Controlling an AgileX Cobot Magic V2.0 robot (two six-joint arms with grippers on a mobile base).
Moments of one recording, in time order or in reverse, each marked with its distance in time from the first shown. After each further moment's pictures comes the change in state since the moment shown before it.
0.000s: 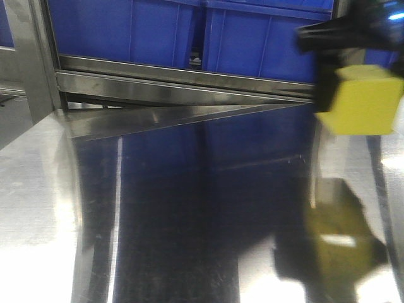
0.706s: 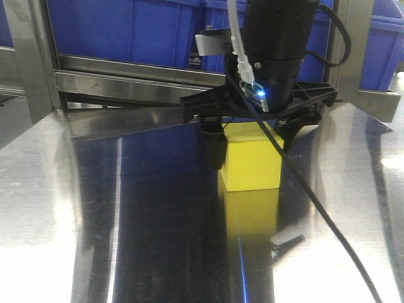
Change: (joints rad) left arm 0.000 0.000 0.000 0.000 0.000 0.000; right arm 0.326 0.352 -0.191 -0.025 -0.063 0.205
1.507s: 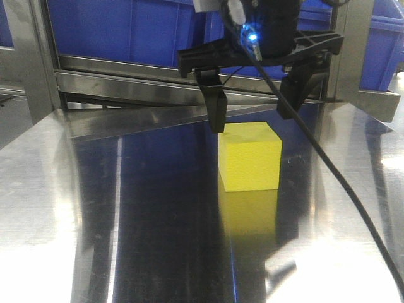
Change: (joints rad) left arm 0.000 0.000 0.000 0.000 0.000 0.000; right arm 0.012 -0.008 -0.185 -0.018 0.243 -0.021
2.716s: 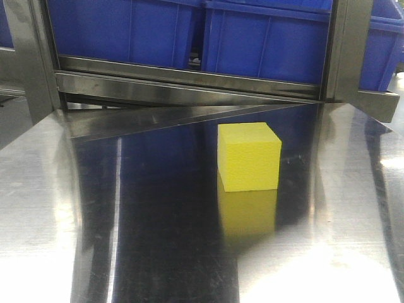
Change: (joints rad) left arm 0.000 0.000 0.000 0.000 0.000 0.000; right arm -0.318 -0.828 0.516 0.117 -0.275 -0.455
